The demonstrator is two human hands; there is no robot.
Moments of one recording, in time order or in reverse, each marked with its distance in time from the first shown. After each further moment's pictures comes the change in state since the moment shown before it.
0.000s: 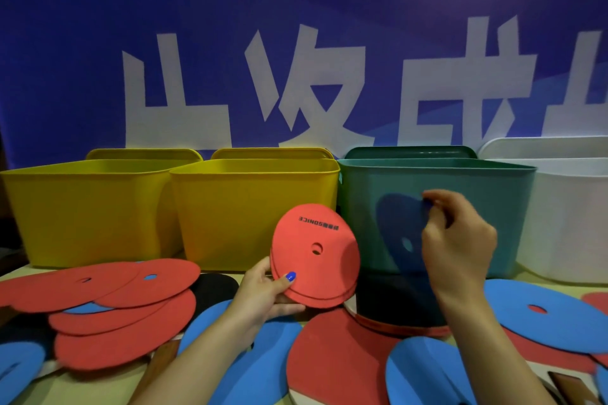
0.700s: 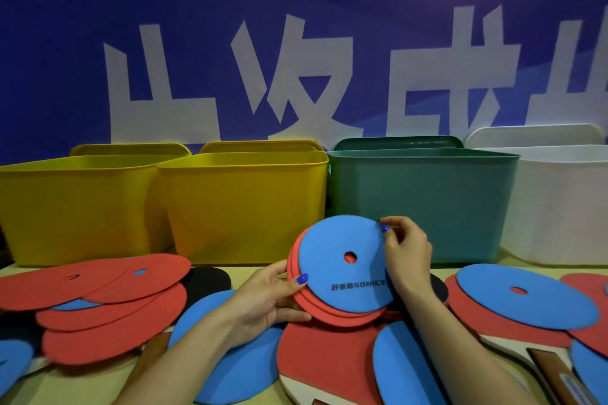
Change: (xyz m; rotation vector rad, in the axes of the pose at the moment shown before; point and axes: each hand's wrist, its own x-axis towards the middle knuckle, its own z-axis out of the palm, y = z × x) left_hand -0.017 0.007 0.011 -0.073 -0.355 -0.156; right_hand -0.029 0.041 0.035 0.090 -0.334 0.390
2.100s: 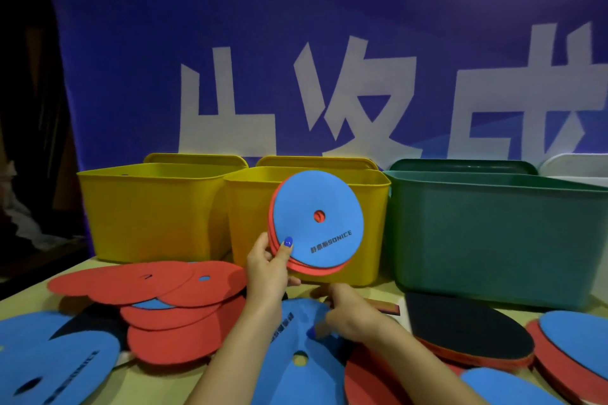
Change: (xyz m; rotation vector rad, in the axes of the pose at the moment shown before) left_hand -0.001 0.035 -0.047 0.124 0.774 0.536; right_hand -0.071 -0.050 0.104 -0.291 -1.088 0.043
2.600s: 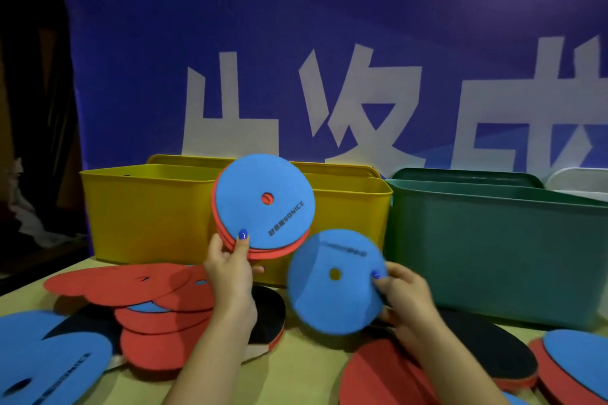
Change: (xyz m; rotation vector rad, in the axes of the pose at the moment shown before) left_hand 0.012 0.015 -0.021 -0.200 0.327 0.062; right_hand -0.012 0.024 -0.044 0.963 0.495 0.056
